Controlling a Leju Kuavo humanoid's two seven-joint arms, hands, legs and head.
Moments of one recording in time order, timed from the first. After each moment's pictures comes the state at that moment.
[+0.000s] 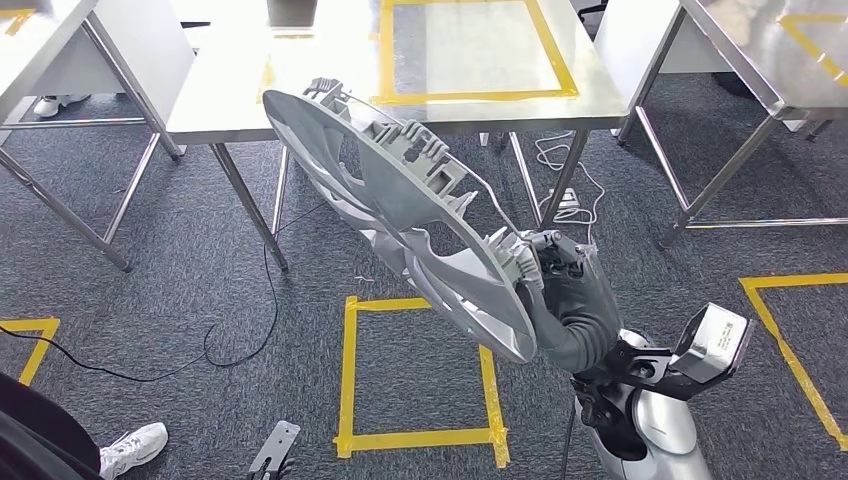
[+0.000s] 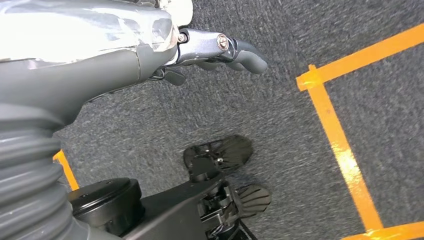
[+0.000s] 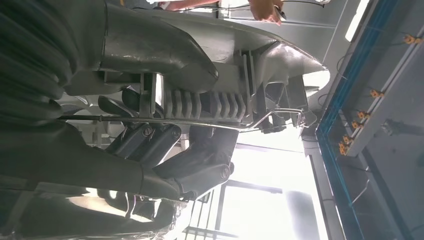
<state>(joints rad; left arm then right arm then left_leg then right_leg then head) -0.09 0.02 -0.58 -0.35 0.35 0.22 -0.06 -0.15 -0.10 0.37 -1.83 -0.38 0.30 -0.34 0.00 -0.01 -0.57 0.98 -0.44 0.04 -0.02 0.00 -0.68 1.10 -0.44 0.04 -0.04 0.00</state>
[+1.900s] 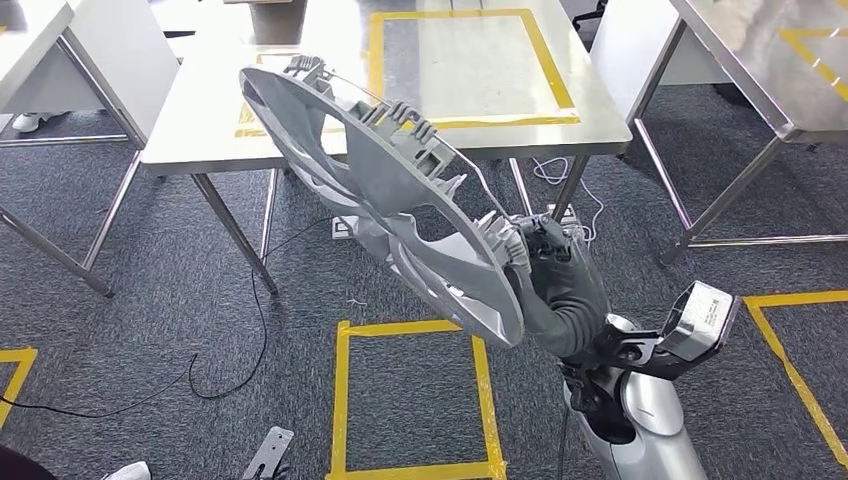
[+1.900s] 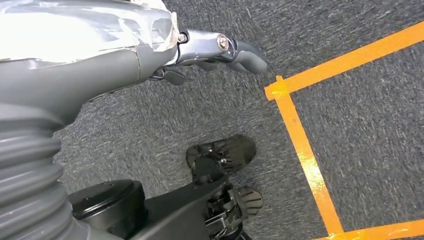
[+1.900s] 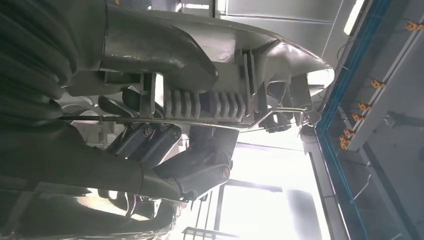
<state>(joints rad) -0.07 0.02 -0.56 -0.34 0.36 0.22 -0.09 -0.19 -0.07 0.39 -1.79 -0.40 0.30 -0.33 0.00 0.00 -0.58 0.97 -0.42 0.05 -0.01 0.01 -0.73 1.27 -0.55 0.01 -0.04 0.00</state>
